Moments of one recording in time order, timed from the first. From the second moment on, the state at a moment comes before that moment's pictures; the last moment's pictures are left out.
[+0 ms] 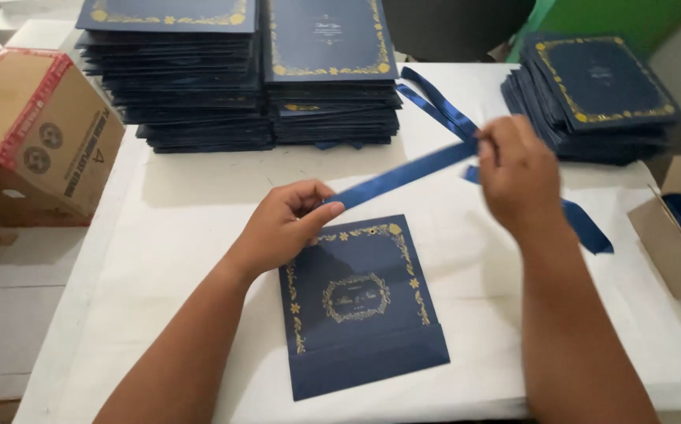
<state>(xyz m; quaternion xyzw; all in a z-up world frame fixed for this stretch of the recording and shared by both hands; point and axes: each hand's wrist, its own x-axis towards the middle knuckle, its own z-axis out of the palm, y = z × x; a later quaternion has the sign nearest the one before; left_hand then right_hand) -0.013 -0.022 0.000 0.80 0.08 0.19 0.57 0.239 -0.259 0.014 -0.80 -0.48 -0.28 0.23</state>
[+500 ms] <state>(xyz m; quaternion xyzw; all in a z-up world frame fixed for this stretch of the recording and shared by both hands) 0.004 -0.045 -0.030 0.86 0.09 0.24 0.44 0.101 -0.193 -0.004 -0.70 -0.61 -0.05 0.37</state>
